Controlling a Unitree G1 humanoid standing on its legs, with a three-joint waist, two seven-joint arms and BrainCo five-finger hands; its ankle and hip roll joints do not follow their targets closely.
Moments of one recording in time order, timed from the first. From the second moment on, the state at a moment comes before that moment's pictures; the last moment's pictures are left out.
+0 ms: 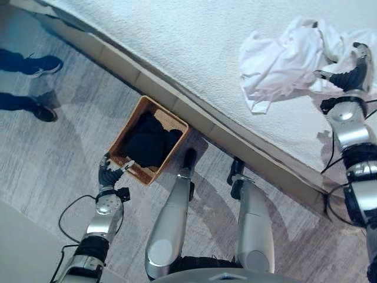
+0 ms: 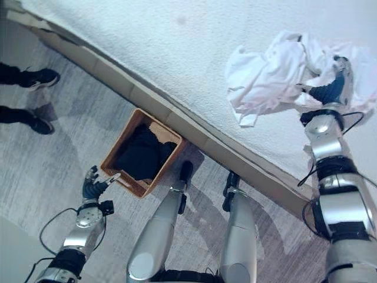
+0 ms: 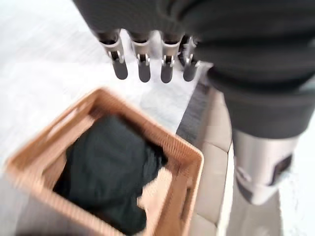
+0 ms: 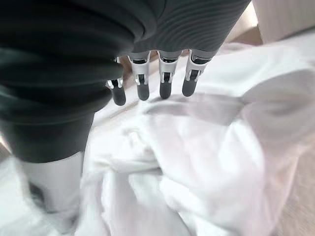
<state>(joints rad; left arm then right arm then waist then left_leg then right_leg) -0.13 0.31 -0.14 0.54 -0.50 -0.21 0.35 -1.01 -0.82 0.25 1.12 -0.02 -0.04 -0.51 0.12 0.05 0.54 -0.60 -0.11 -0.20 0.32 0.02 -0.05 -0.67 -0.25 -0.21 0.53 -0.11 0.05</state>
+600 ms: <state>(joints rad) -0.03 0.23 -0.29 0.49 -0.68 -0.20 0.24 -1.11 -0.96 0.37 1.36 -0.03 0.05 -0.43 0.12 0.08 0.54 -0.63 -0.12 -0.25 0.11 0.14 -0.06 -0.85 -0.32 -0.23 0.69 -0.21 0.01</state>
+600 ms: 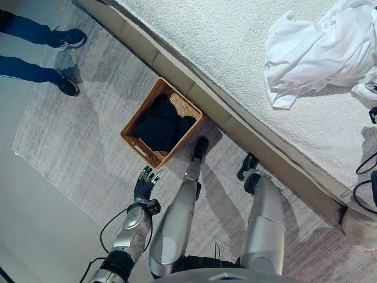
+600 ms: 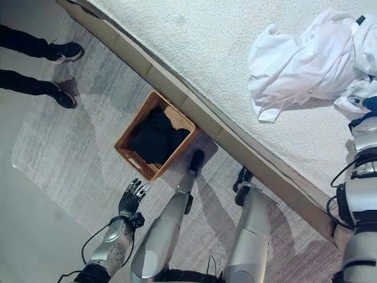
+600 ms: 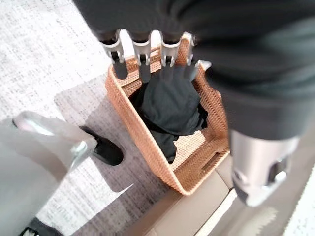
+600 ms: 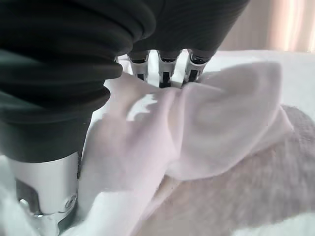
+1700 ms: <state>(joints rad) -0.25 0.43 -0.19 0.28 -0.68 -0.22 0.21 -1.22 -0.98 0.67 0.70 -0.18 0.02 -0.29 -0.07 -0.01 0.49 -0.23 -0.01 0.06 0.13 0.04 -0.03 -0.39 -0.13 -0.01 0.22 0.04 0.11</state>
